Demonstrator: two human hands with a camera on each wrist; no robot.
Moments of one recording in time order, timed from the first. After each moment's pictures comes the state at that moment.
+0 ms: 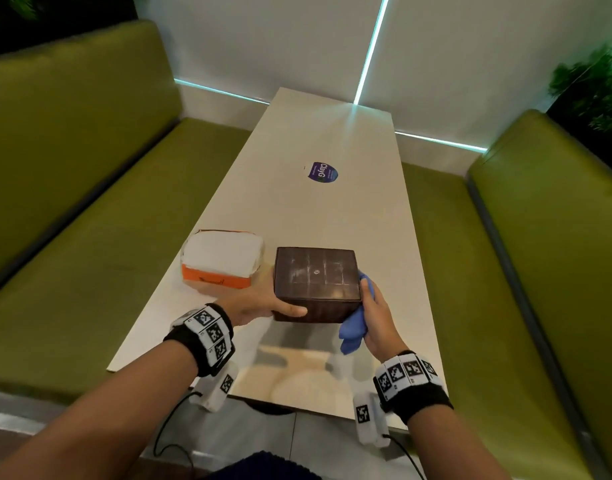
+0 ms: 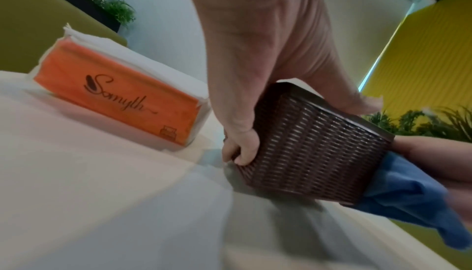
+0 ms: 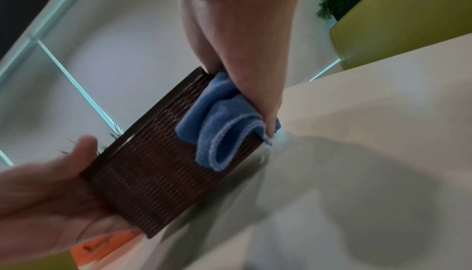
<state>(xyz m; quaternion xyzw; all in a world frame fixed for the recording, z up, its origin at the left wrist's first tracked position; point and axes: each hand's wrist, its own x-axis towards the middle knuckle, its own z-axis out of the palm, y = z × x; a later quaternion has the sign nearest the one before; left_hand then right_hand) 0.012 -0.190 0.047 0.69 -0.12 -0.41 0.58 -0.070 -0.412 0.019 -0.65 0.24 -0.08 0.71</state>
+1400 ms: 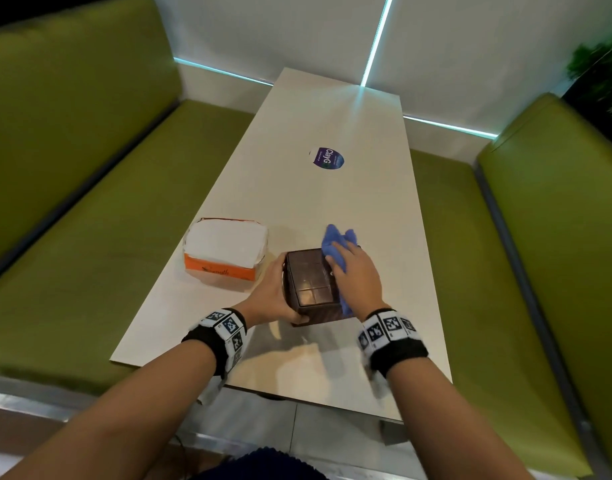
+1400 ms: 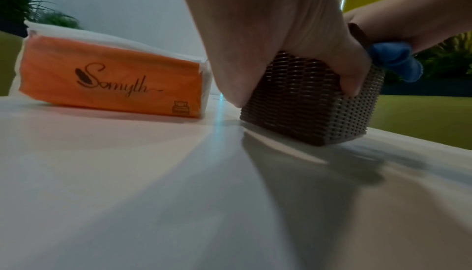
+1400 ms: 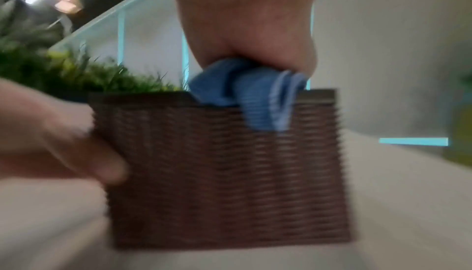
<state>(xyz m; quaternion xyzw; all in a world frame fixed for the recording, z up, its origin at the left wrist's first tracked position) 0.016 -0.202 0.000 0.77 -0.23 -0.21 0.55 -0.016 -0.392 0.042 -0.97 0.06 -0.09 0.23</state>
